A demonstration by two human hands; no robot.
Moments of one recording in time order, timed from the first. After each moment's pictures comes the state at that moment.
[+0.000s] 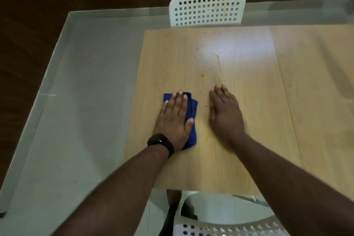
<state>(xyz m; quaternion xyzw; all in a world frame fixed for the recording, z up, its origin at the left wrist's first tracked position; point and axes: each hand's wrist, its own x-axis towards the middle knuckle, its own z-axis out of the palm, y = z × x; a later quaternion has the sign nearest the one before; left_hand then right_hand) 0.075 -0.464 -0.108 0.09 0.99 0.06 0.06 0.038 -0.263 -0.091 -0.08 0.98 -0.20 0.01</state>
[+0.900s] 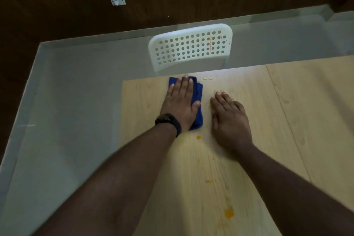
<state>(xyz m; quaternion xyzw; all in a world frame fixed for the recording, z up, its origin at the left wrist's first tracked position) -0.216 -0.432 -0.098 0.15 0.99 0.04 0.06 -0.150 -0.246 -0.095 -0.04 0.99 -0.14 0.00</state>
